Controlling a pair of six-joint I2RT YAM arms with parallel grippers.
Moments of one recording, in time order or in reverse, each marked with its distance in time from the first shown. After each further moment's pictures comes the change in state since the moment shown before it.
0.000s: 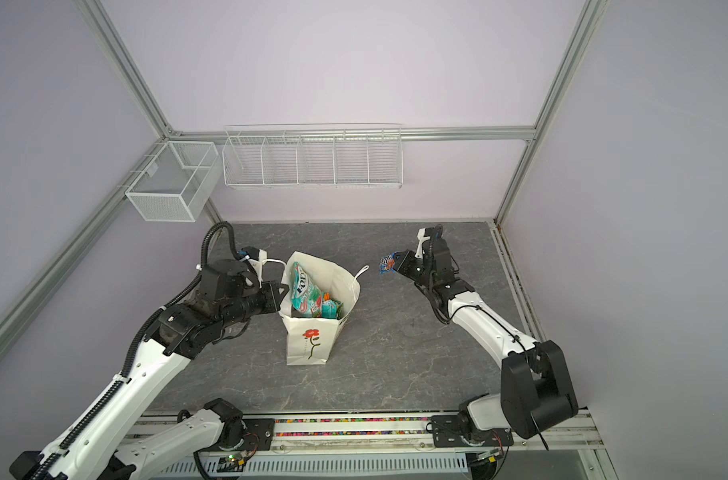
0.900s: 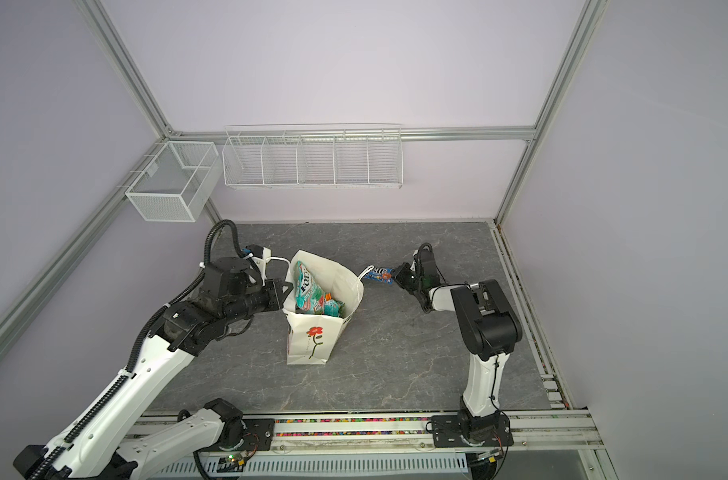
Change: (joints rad) left arm 0.000 0.026 0.001 0.040 0.037 -0.001; right arm -0.081 0.514 -0.020 0.386 -0.119 0.178
